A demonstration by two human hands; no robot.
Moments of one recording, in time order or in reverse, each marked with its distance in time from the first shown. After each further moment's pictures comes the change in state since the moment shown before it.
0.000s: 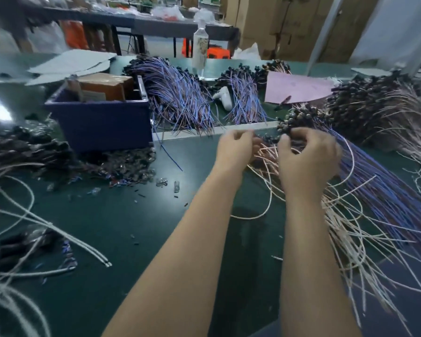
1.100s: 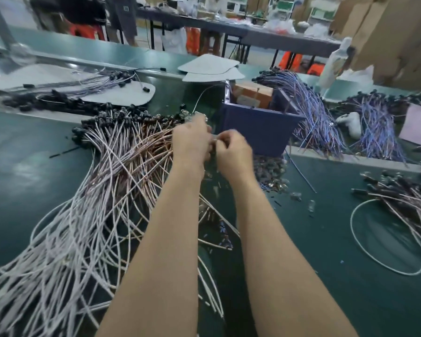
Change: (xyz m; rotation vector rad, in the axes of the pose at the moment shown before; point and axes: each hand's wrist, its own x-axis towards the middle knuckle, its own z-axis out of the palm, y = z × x) left_hand -0.061 0.077 -0.284 -0.003 0.684 0.141; right_hand -0.168 -0.251 0.130 0.508 -0.866 -0.289
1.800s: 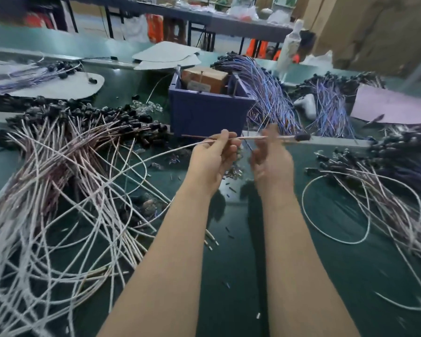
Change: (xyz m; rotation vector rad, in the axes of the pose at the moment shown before) left_hand -0.032 -0.066 0.091 -0.403 -0.403 -0.191; right_hand -0.014 0.083 -0.104 1.033 0.350 0.338
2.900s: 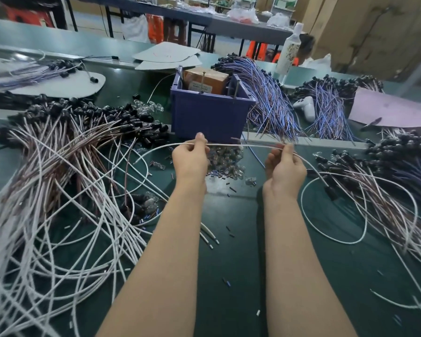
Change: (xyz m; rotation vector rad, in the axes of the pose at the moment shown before) left_hand 0.005 0.003 -0.019 0.246 0.400 0.140; right_hand 0.008 0.007 -0.013 0.154 0.245 -0.151
